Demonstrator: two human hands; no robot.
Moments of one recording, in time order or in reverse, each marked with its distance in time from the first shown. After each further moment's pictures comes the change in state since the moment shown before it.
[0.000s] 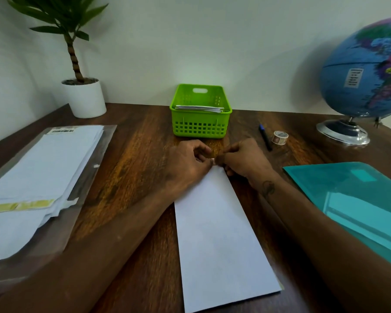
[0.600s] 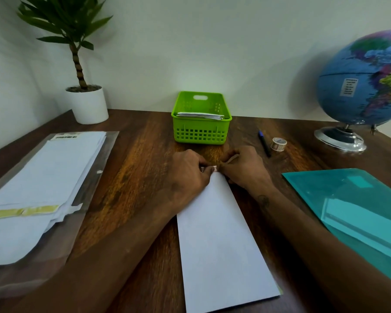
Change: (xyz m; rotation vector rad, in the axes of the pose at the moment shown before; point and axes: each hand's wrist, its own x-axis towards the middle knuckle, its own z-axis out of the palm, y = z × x) left_hand -0.004 0.000 -0.001 0.232 0.022 0.112; right_hand -0.011 0.000 0.000 -0.082 0.083 -0.106
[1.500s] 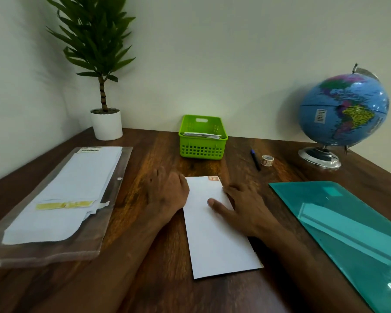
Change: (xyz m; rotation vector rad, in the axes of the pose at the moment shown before) left_hand -0.043 -0.011 -0.042 0.423 -0.016 -0.289; right_hand -0.098 0.013 -0.015 -0.529 -0.219 -0.198
